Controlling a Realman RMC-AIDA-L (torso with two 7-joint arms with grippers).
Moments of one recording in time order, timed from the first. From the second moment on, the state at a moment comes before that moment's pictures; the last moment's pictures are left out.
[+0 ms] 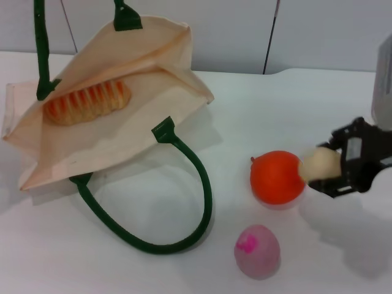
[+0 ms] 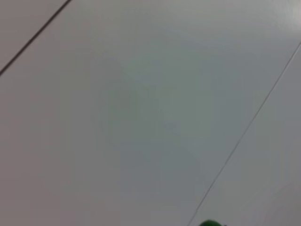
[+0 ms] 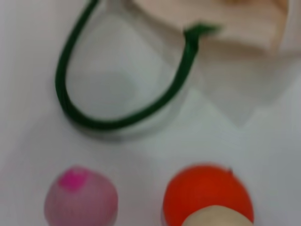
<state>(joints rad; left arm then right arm) -0.67 -1.78 0.43 0.39 -1.66 -1.56 1.32 0.53 2.03 -1.39 -1.58 -2.45 -1.64 2.08</state>
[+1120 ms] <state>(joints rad) -0.75 -1.82 0.43 0.39 -1.65 -1.71 1.28 0.95 2.05 -1.65 -1.05 -1.95 -1.16 1.83</state>
